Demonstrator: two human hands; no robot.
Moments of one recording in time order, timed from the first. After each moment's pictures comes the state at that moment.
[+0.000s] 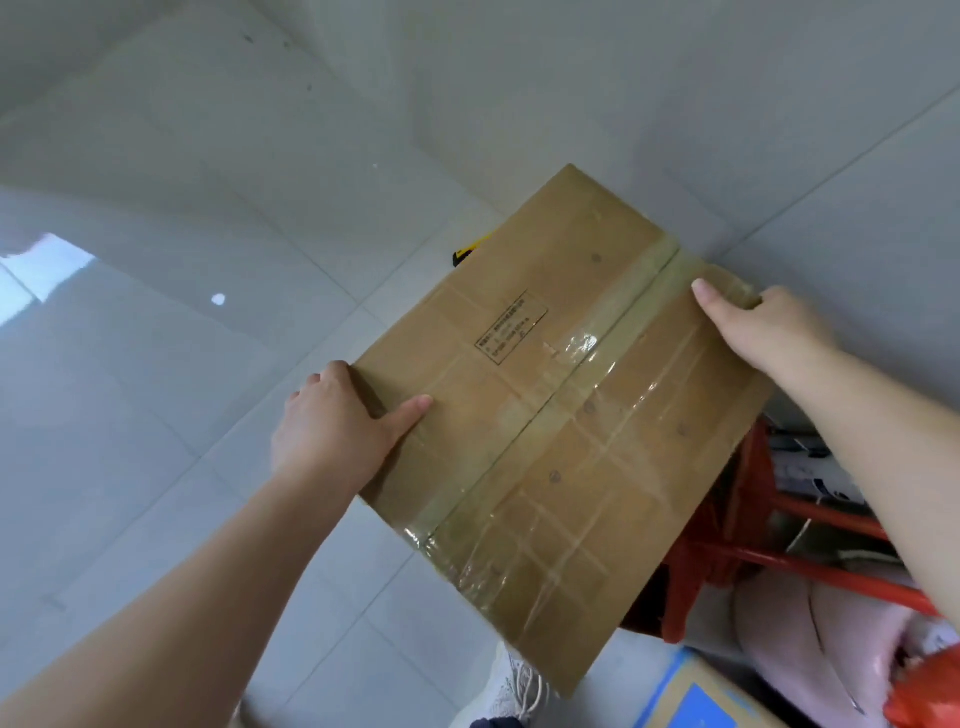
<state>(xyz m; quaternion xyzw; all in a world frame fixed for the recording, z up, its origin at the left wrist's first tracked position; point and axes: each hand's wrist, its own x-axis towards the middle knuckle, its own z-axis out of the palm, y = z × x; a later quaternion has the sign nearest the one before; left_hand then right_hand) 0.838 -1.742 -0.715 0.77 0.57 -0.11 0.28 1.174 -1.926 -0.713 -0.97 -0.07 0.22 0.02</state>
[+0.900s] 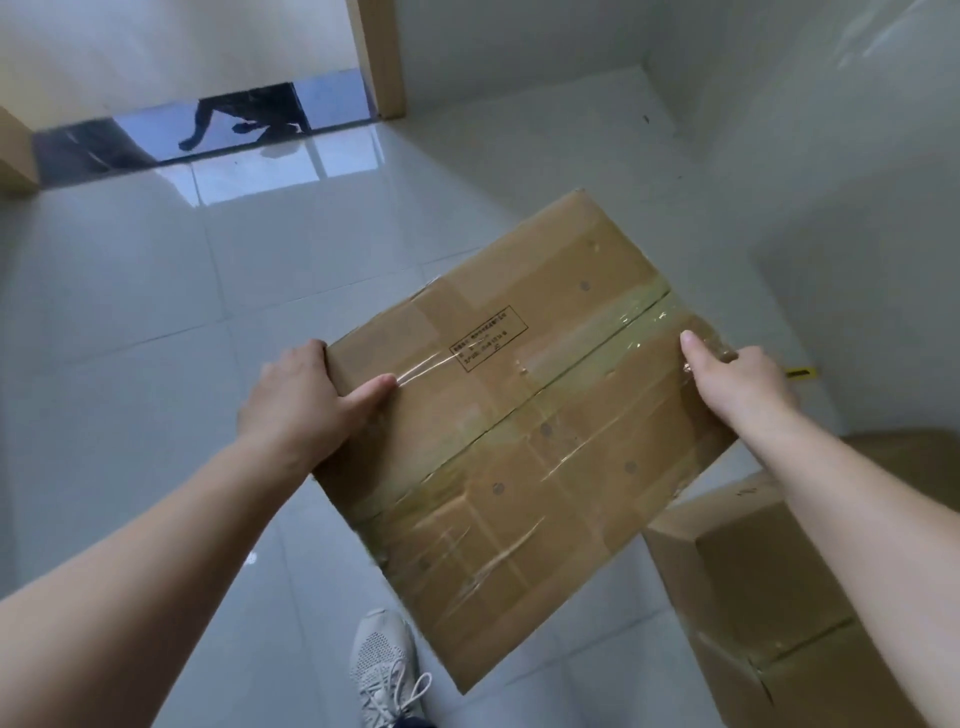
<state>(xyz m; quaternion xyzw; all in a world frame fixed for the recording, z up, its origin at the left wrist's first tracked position) 0.373 -1.498 -0.717 0.65 0.72 -0.02 0.25 0.763 -1.563 -0.723 -0.94 -0.24 0.24 0.06</state>
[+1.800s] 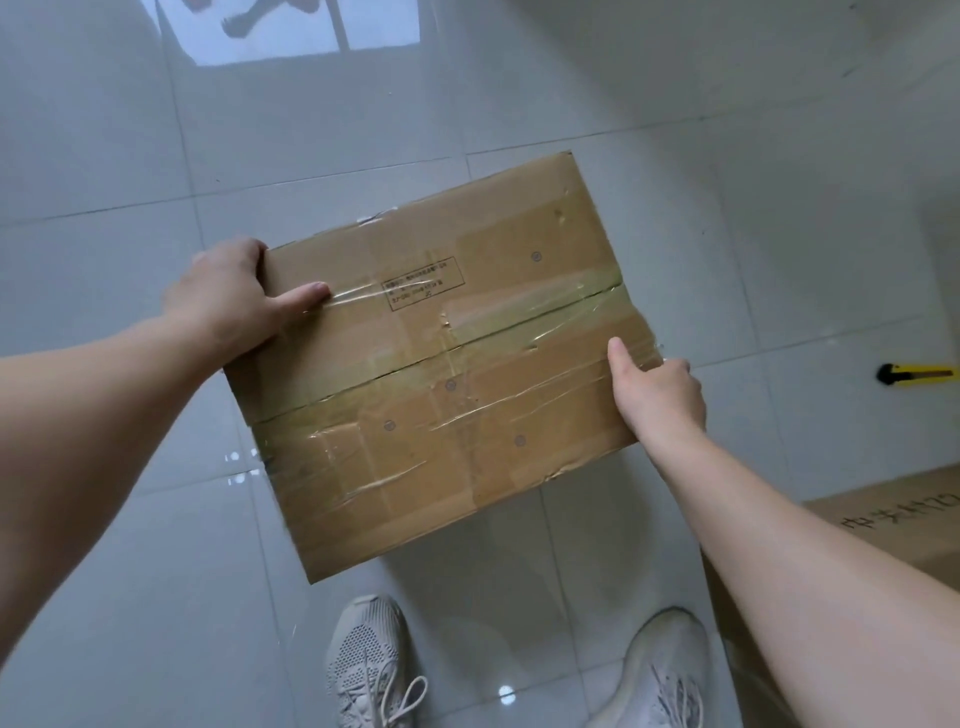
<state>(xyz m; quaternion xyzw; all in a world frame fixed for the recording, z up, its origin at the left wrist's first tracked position) 0.268 -1.404 -0.916 0.62 0.74 -0.07 0.25 0.633 -1.514 -0.911 -0.92 -0.24 0.31 0.01</state>
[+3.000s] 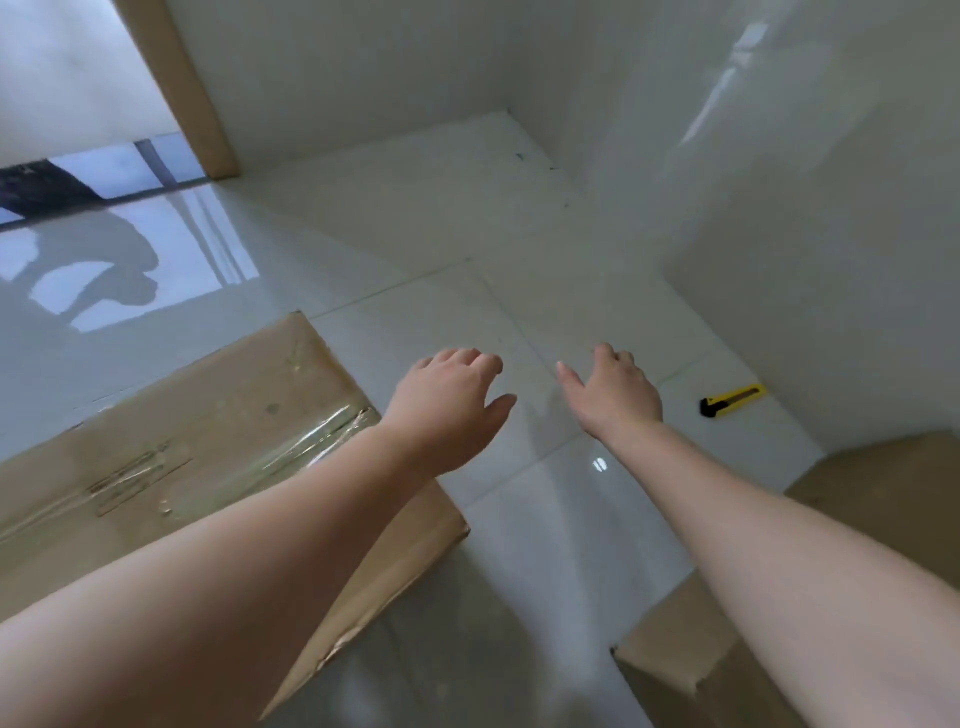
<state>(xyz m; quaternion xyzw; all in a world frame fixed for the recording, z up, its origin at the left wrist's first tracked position) 0.653 -1.453 -0.881 0.90 0.39 0.02 0.19 0.843 -1.505 -0.916 -0.90 -0.41 0.15 0.03</state>
